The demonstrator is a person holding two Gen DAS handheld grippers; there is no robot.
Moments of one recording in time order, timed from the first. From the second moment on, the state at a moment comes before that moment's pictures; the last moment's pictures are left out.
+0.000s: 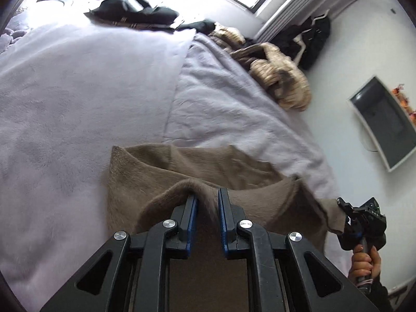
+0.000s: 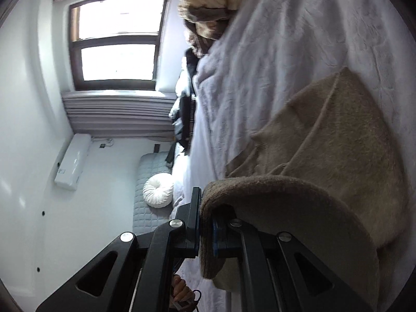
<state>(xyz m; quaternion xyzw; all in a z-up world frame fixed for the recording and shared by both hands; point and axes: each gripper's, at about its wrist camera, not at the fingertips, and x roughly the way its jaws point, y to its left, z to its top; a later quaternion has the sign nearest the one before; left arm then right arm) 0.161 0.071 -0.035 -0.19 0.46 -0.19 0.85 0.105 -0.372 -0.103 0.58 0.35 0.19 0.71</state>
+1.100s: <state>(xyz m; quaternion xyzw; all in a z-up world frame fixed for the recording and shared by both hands) 0.171 0.046 -0.083 -0.03 0.50 -0.09 0.86 0.084 -0.382 -0.089 0.41 0.41 0.07 0.81</state>
